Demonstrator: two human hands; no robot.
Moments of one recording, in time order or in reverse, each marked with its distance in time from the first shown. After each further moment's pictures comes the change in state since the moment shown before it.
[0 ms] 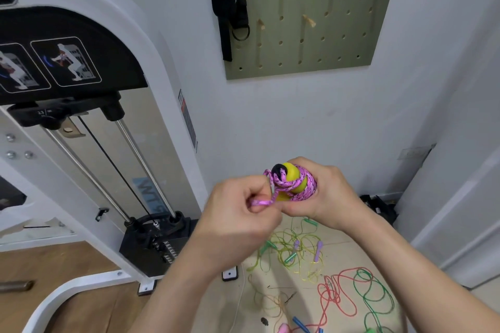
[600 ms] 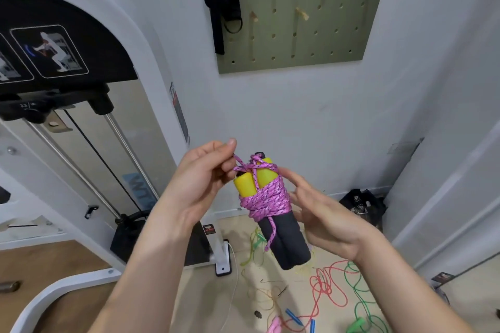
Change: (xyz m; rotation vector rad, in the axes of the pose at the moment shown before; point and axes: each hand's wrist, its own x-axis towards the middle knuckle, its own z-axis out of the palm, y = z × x) left_hand 0.048 -0.048 -0.020 -0.804 0.019 -0.370; right_hand -0.036 0.011 0.011 1.021 -0.399 0.494
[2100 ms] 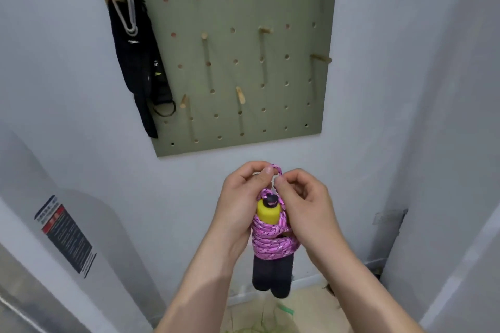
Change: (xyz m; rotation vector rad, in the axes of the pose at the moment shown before) left_hand 0.241 -0.031 0.210 0.013 -0.075 0.127; right_hand 0.097 -0.185 -0.179 -0.427 0.764 -0.644
